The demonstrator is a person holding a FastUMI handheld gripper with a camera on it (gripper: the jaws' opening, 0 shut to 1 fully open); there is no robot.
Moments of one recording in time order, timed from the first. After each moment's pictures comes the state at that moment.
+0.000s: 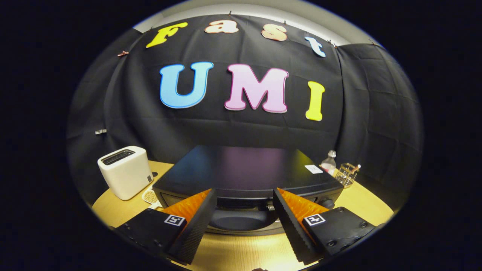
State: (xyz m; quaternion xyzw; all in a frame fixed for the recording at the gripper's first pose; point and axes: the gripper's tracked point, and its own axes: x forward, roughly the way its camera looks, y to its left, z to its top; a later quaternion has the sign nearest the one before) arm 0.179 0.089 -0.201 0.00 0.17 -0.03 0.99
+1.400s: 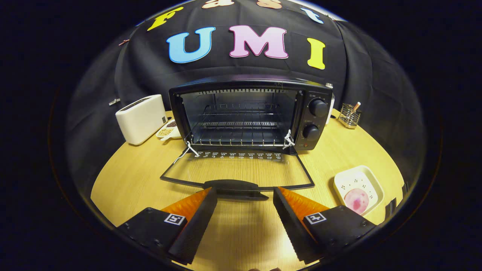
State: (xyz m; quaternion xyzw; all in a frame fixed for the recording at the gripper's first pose) arm 0.011 0.070 -0.311 0.01 0.32 0.01 0.95
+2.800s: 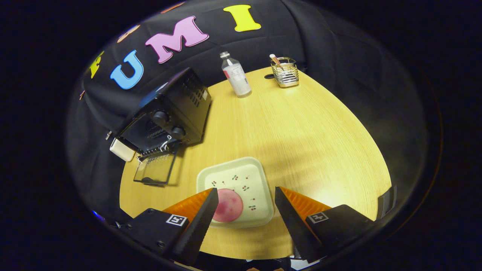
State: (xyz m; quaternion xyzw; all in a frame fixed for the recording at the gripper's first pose) arm -0.013 -0.252 -0.319 0.17 0.46 0.01 0.87
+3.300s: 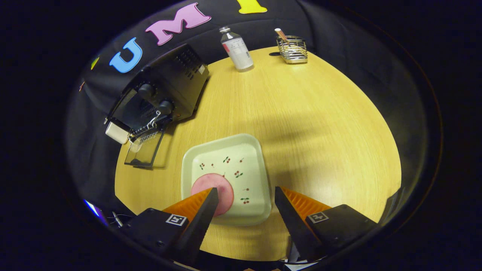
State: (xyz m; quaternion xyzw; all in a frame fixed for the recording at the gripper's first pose) arm -0.026 -0.237 -0.358 0.15 0.52 0.05 0.84
